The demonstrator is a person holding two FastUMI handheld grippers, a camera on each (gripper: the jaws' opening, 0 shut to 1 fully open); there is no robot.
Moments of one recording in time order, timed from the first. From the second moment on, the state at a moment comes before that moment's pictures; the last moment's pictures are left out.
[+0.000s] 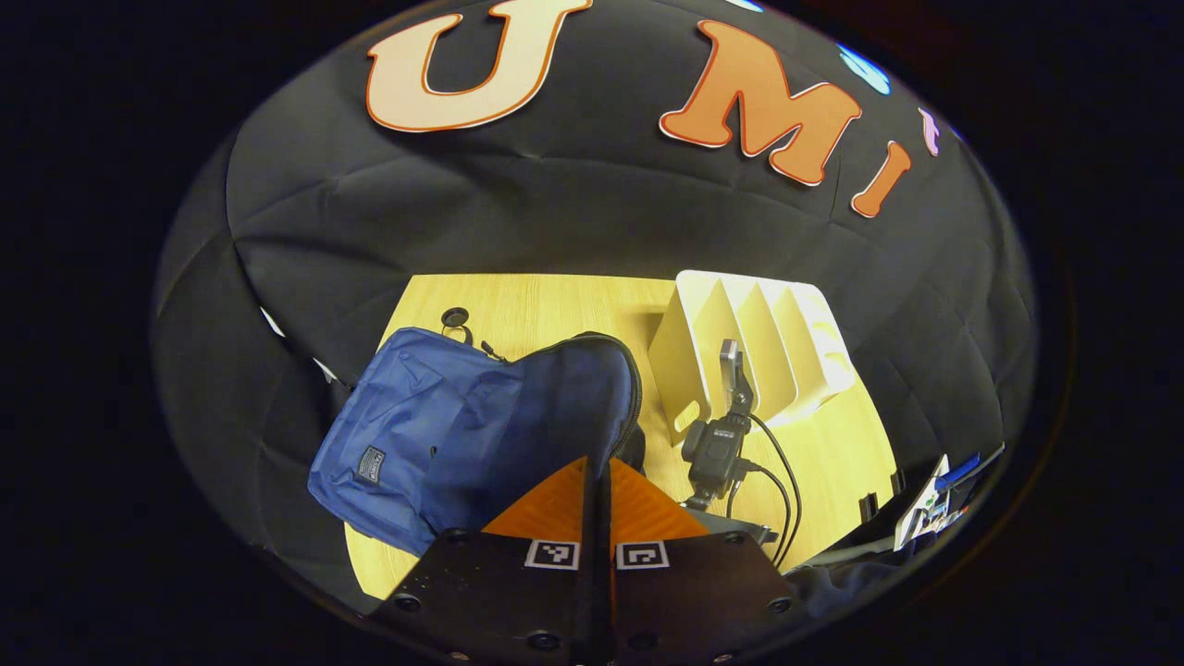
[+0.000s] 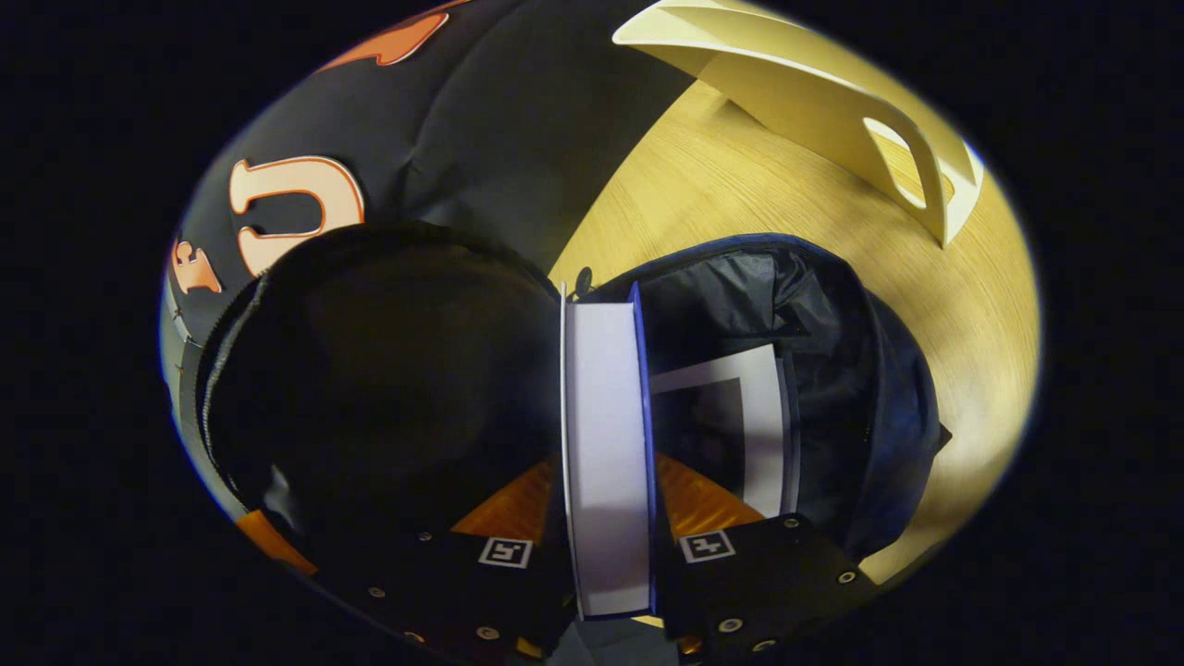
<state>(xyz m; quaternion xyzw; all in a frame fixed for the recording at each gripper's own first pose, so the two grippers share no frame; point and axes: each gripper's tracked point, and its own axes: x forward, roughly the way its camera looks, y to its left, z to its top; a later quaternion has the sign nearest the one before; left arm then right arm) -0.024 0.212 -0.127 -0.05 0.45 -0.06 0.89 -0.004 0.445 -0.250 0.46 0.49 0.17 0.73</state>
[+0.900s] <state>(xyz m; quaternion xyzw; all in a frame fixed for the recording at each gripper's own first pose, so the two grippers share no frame) -0.021 0.219 -0.136 -0.06 0.45 -0.04 0.89 -0.002 0.242 -0.182 0.24 0.43 0.13 0.86</state>
